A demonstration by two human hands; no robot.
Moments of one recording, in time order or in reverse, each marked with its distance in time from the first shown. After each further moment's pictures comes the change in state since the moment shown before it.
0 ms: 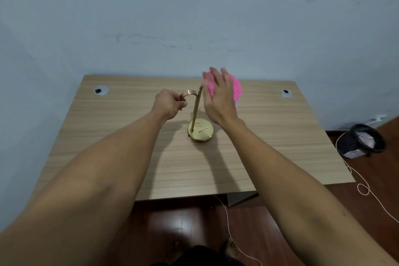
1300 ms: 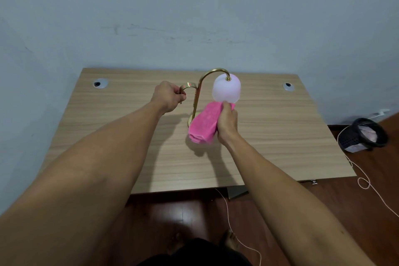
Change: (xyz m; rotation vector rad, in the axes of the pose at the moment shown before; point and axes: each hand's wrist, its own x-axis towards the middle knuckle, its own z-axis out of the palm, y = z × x) left_hand -0.001 0.003 -0.004 0.068 -0.031 0.030; right_hand -0.054 0.016 0.019 0.793 0.085 0.971
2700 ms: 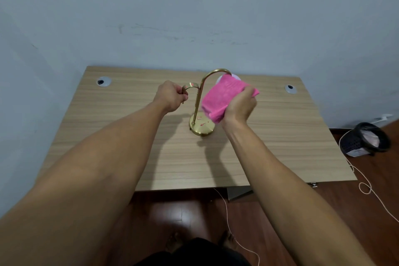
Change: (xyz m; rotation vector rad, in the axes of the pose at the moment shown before) left_hand 0.003 -0.003 0.004 0.003 0.004 0.013; right_hand -0.021 -0.061 0.005 0.329 0.220 -0.093
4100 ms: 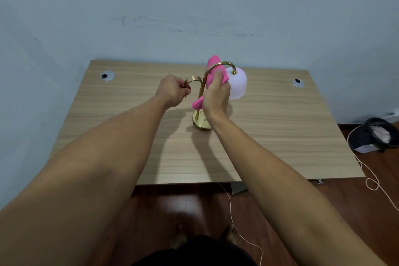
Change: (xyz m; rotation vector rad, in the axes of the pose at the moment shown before) left_hand -0.003 0.001 -0.001 0.021 0.021 0.024; right_hand -0.029 0.019 0.030 -0.285 -0.268 -0.253
